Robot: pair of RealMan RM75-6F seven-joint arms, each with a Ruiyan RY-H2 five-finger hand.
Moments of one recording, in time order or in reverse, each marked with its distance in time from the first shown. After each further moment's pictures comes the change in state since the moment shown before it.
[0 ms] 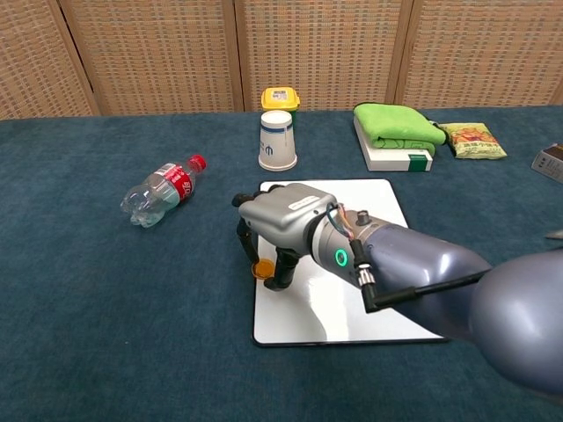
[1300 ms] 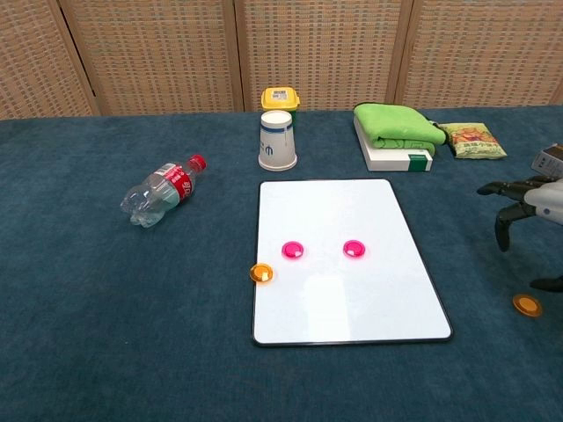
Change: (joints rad) left arm -0.006 -0.002 0.006 -0.010 0.008 -0.007 0.018; right arm -0.430 0.576 -0.323 -0.136 -0.434 0.132 0.533
